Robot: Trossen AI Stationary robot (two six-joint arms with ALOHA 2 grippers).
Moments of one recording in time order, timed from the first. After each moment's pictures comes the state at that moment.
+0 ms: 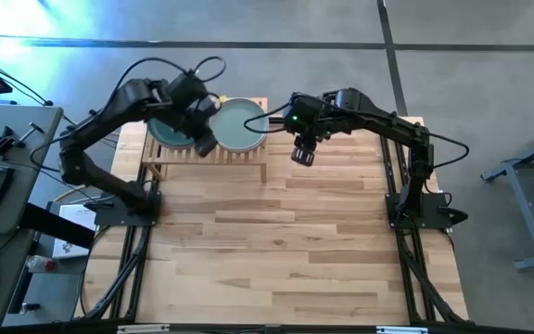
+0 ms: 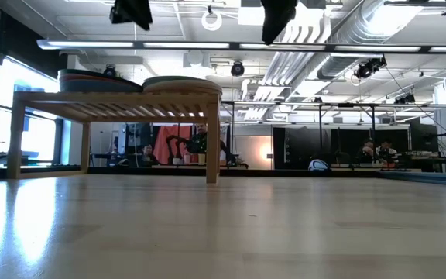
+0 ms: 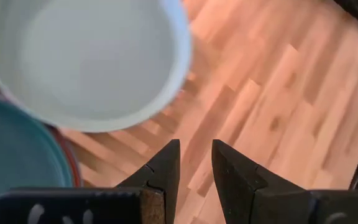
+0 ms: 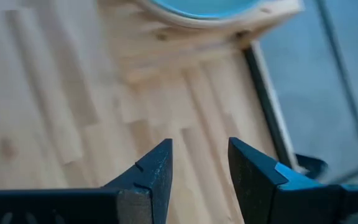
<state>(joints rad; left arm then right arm) 0.47 1.41 1.74 -1.38 0.13 -0.19 -0.22 1.87 2.24 -1.52 0.21 0.01</state>
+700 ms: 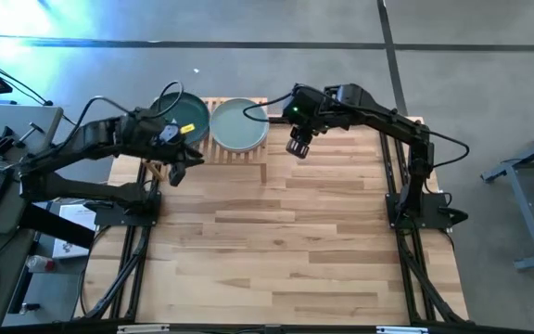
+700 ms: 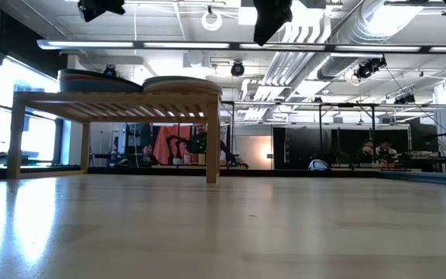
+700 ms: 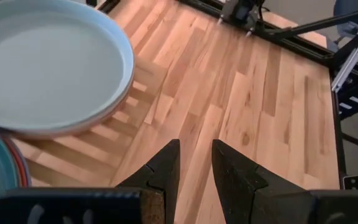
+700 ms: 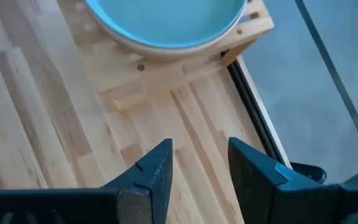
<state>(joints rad) 0.27 0.92 1.23 -0.97 0.08 -0.20 -0.26 1.87 2.24 -1.44 0.24 0.05</state>
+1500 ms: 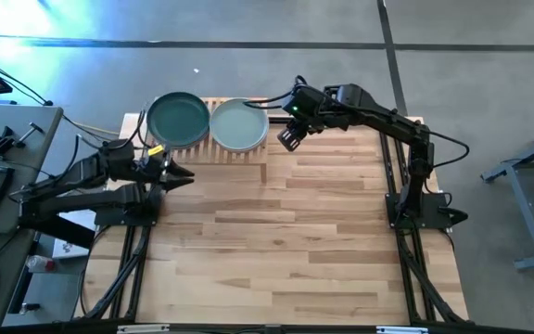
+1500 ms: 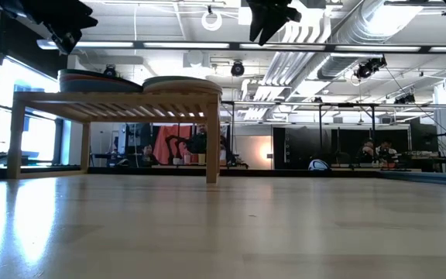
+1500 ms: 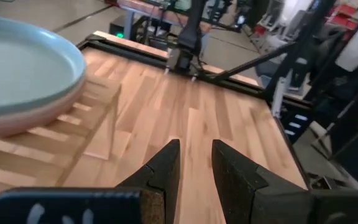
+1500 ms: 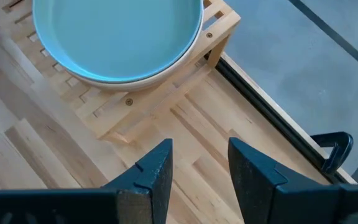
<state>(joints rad) 0.27 0.37 0.60 -0.51 0.25 -0.20 -0.26 1.87 2.24 -1.40 0.30 0.38</state>
